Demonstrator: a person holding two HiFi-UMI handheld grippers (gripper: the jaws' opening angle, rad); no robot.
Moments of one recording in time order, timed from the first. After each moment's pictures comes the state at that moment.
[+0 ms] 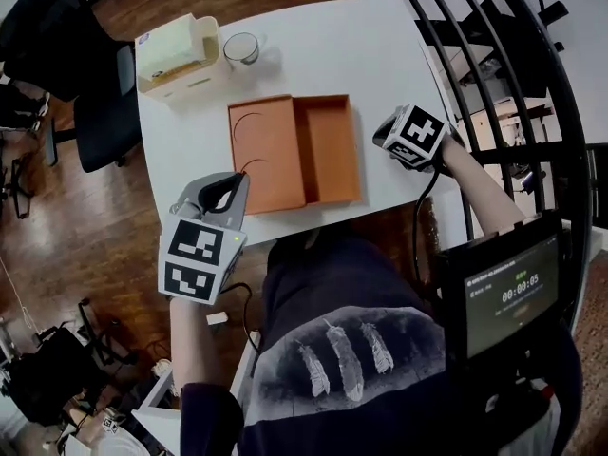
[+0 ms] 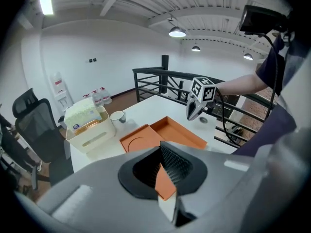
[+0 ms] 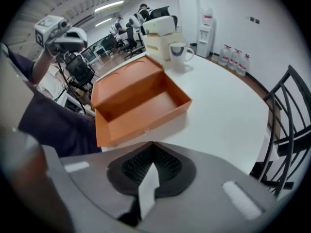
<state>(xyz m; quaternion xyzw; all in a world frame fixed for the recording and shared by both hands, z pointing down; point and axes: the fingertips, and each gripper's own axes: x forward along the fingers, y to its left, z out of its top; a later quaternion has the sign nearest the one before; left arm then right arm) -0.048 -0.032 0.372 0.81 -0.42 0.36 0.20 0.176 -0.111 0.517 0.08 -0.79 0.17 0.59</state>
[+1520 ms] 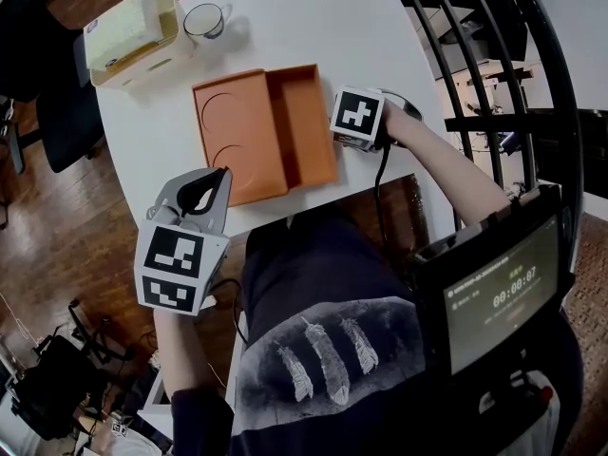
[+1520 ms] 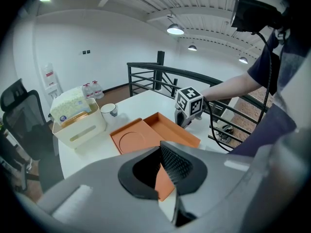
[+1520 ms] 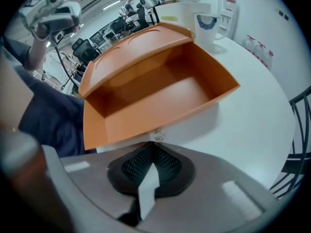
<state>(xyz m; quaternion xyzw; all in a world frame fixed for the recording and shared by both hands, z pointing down) -0.042 -0.035 0.408 0.82 -0.37 0.36 0.23 0.131 -0.086 0.588 -0.02 -0.75 0.16 0.65</state>
